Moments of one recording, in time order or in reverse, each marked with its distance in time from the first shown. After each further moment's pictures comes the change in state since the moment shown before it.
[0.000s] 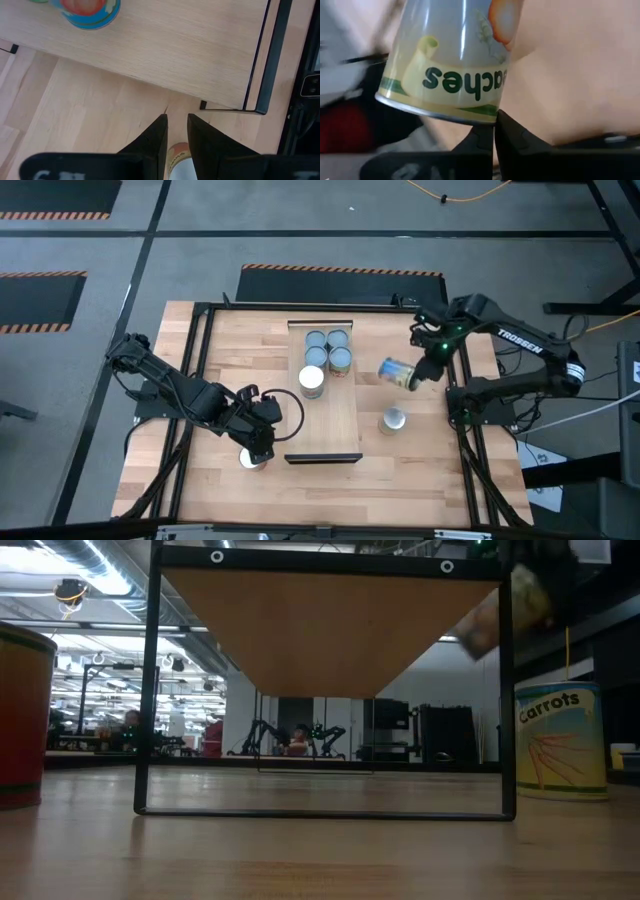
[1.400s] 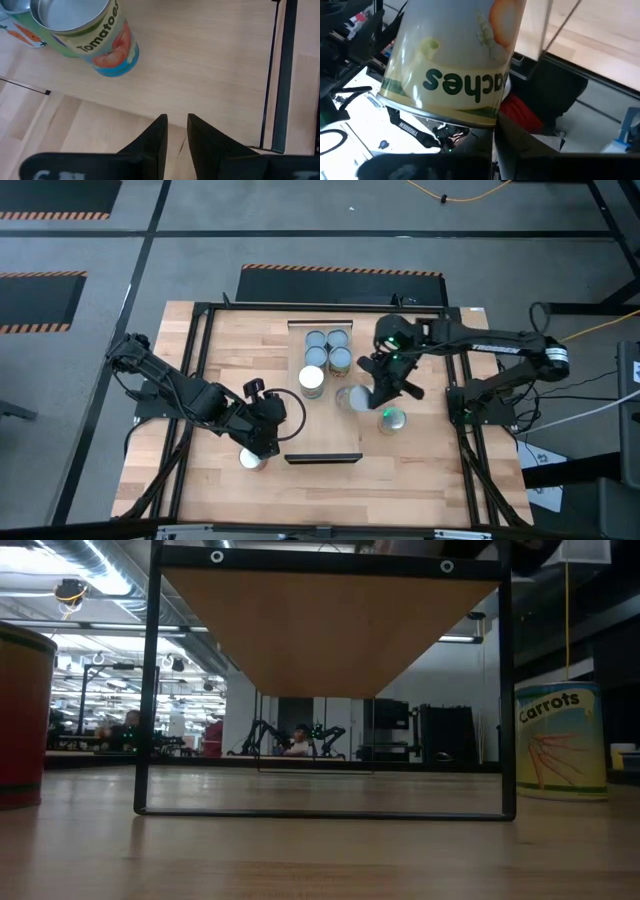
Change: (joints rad) left arm 0.000 0.000 0.000 0.076 -0.175 0.105; right arm 0.373 0.151 0.006 0.795 -0.385 1.530
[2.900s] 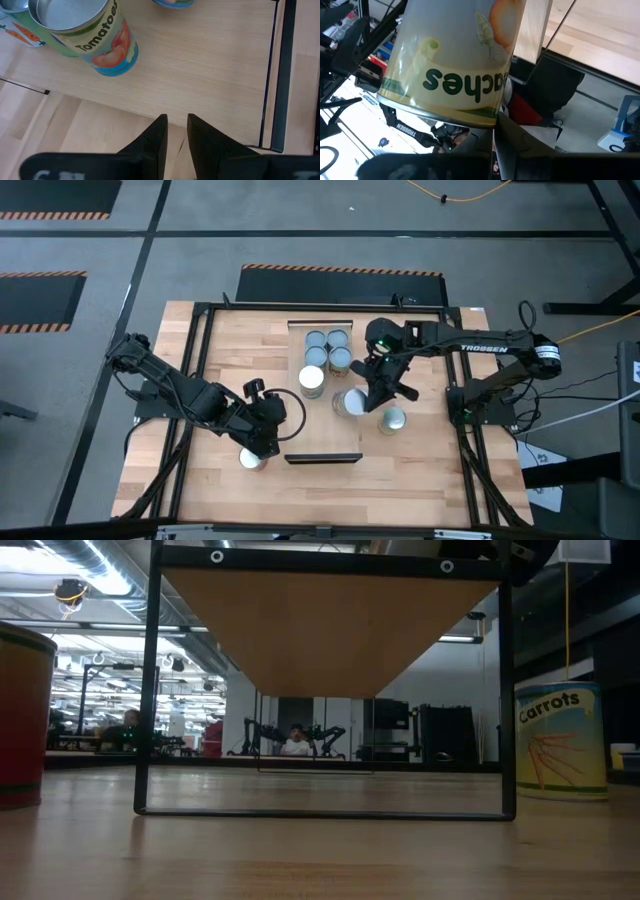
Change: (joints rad) left arm 0.000 0.000 0.000 -0.001 0.004 0.000; right arm 0.000 0.077 0.000 0.028 -0.046 0.004
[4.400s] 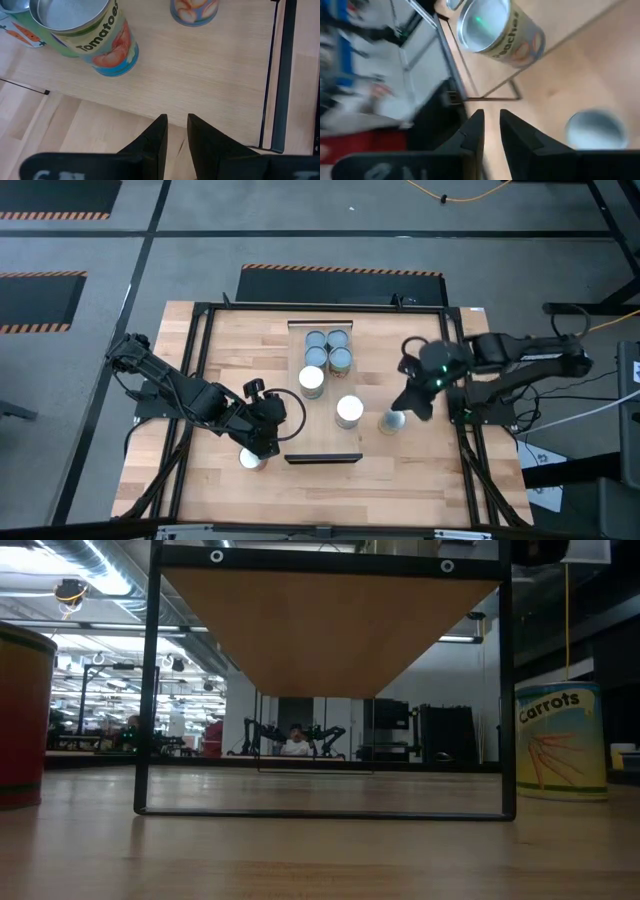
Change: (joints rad) left arm 0.000 0.000 0.000 0.002 -0.001 0.000; right arm 0.297 -0.334 -0.001 -0.194 0.685 -0.810
